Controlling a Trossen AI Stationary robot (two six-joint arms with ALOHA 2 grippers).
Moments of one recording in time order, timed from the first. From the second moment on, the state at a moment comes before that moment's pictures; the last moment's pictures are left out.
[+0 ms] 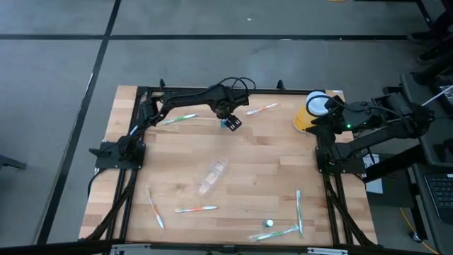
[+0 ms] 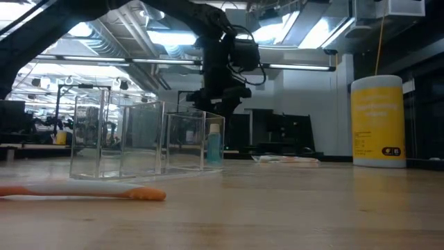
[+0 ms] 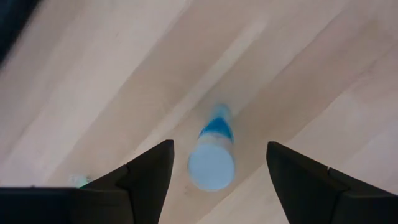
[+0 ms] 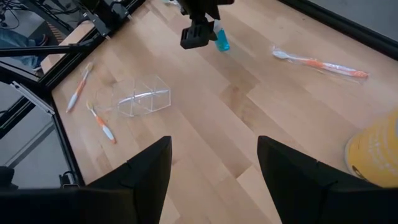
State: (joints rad) left arm 0.36 2.20 1.94 -1.16 -0.15 -0.40; right arm 0.24 0.89 1.45 -1.40 0.33 0.89
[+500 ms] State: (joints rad) left arm 0.36 2.21 1.94 -1.15 -0.13 -0.38; right arm 0.24 0.89 1.45 -1.39 0.33 0.89
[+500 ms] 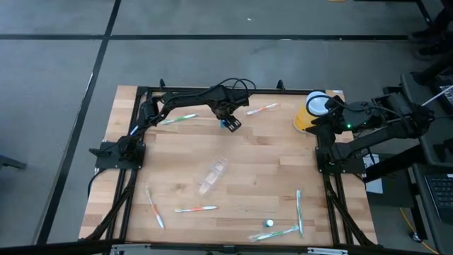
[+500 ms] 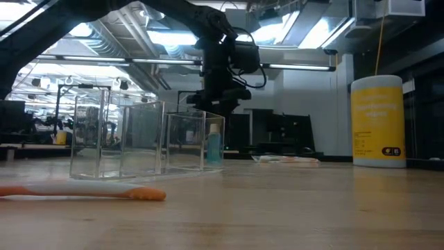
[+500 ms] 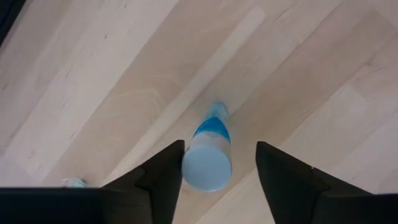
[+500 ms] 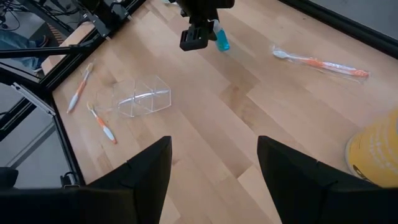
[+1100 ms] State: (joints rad) left arm 0.38 2.21 1.94 -1.19 -0.14 -0.35; right arm 0.24 0.89 1.45 -1.39 0.33 0.89
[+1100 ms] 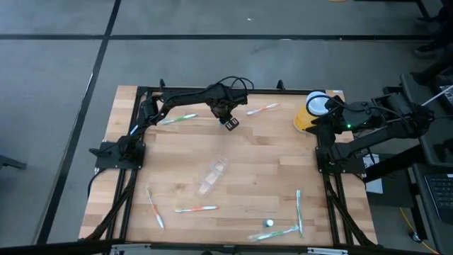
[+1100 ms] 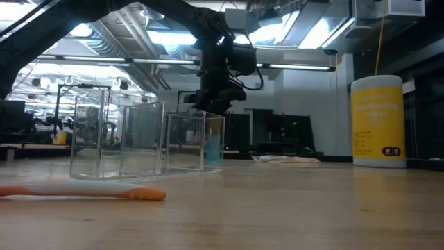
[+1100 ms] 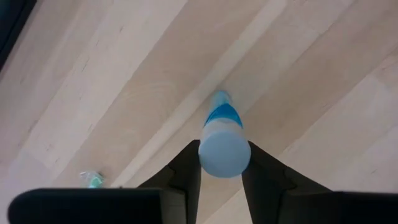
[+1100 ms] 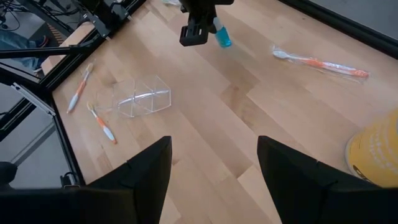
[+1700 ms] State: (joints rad) left arm 0.33 1.95 1.94 -1.37 -0.24 -0.40; right arm 0.24 0.88 1.45 -1.39 0.36 0.88
